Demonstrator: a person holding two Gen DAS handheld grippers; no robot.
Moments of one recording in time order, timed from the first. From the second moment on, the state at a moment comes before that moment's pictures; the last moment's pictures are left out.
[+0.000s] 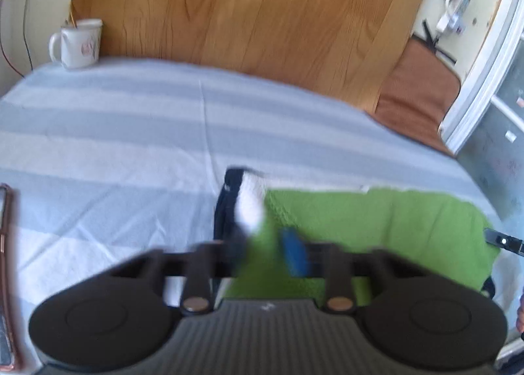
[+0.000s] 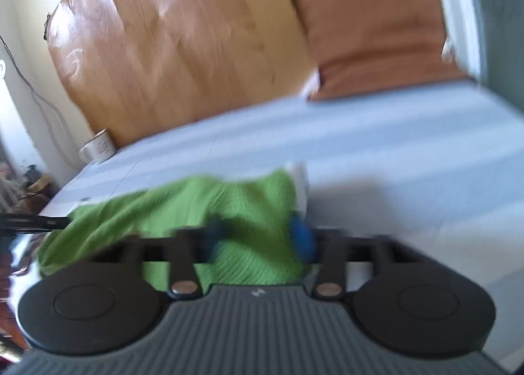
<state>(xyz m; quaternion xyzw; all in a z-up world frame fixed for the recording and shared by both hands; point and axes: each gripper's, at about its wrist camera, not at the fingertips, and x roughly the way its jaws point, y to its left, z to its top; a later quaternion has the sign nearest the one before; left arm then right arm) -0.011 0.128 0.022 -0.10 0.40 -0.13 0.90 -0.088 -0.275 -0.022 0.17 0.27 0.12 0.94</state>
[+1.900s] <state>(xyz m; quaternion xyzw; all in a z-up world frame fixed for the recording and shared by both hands) -0.063 0.061 -0.005 -0.11 0.33 -0.22 0.91 -0.125 -0.120 -0.045 0.08 0.25 0.33 0.91</state>
